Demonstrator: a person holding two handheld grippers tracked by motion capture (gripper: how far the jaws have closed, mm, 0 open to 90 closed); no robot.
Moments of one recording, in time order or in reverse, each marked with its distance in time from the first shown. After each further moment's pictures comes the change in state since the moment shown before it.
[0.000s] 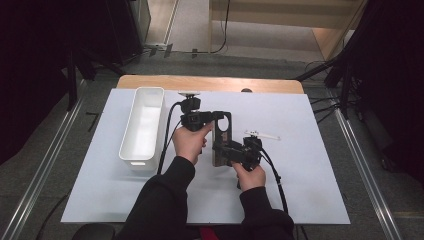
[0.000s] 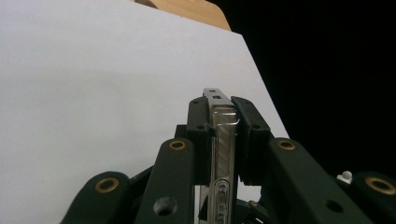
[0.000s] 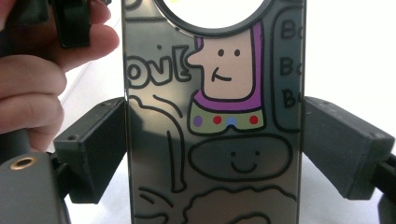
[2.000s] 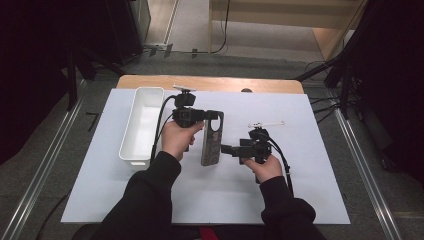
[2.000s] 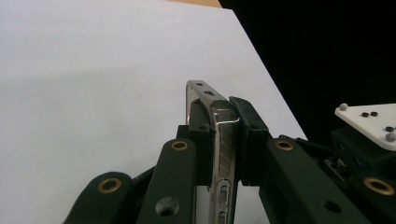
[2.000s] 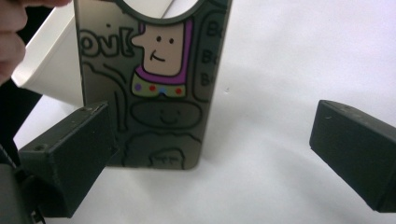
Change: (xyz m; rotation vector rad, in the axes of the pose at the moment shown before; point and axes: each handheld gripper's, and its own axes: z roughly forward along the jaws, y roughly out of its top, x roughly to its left) left arm 0.004 0.016 -0.024 0.114 -0.013 0.130; right arm -0.013 0.032 -0.020 0.229 0.015 -0.149
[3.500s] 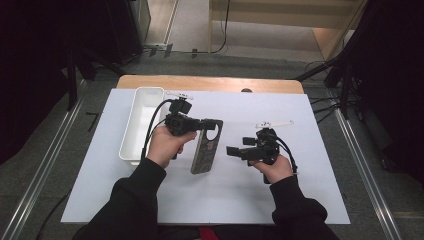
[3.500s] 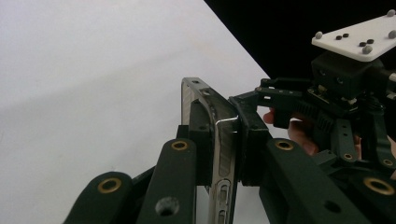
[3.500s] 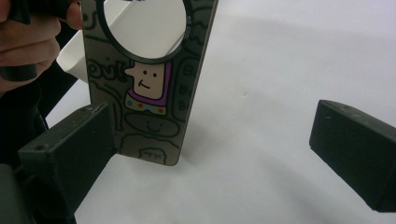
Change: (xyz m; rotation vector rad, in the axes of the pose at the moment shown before) left arm -0.007 -0.019 -0.022 0.066 -0.127 0.184; right arm -0.003 0.000 -0.022 -0.025 0.101 -0.085
